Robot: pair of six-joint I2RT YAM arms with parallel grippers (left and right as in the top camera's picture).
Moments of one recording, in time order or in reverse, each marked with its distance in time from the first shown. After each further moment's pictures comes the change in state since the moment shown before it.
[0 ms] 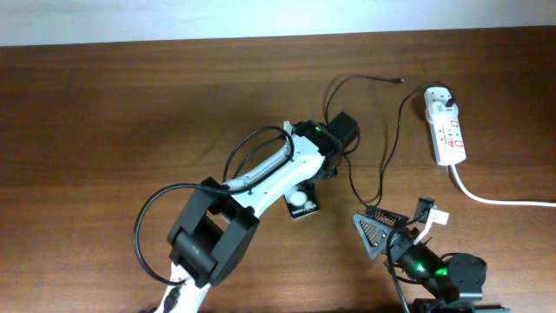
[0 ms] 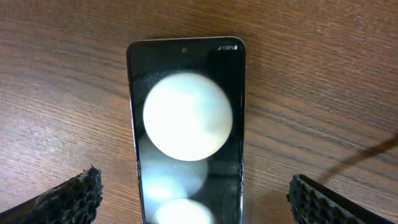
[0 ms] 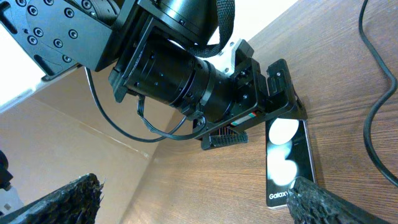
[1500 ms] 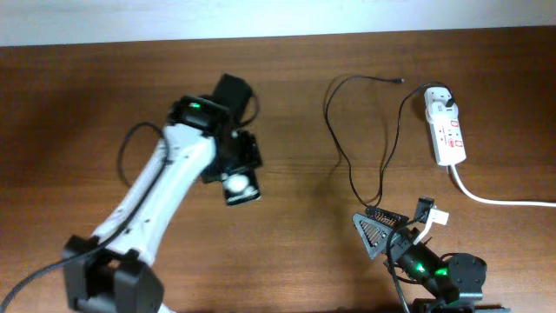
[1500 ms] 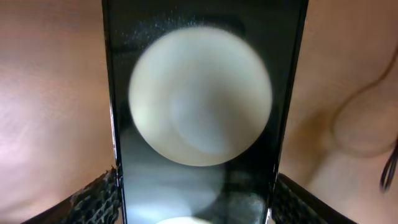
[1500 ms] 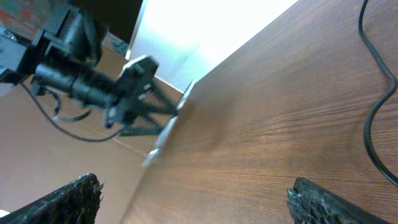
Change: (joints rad) left arm 0.401 -0.449 -0.183 -0.214 0.338 0.393; right arm 0.000 0.000 0.000 0.000 0.000 -0.001
